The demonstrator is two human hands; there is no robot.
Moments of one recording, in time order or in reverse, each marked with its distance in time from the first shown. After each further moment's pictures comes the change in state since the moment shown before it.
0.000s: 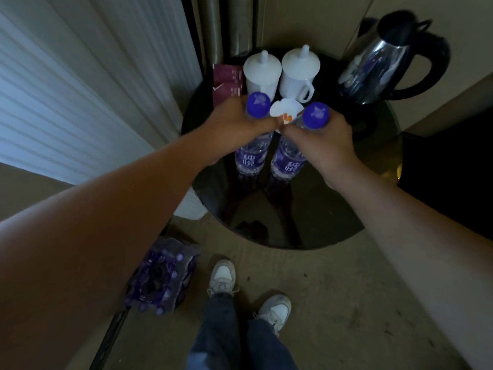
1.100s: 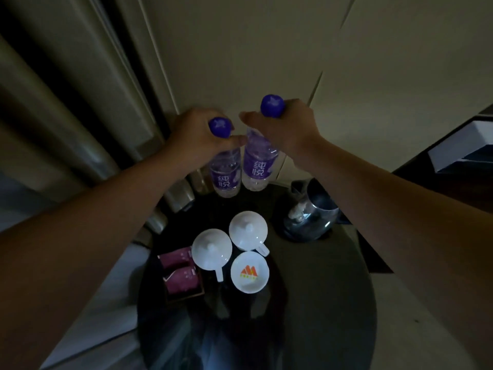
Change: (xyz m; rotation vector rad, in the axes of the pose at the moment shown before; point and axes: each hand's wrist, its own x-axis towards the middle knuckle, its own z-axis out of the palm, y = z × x) left_hand 0.303 0.147 -0.079 0.125 0.059 0.346; right_hand 0.297 -0.158 -0.072 -0.087 0.206 0.044
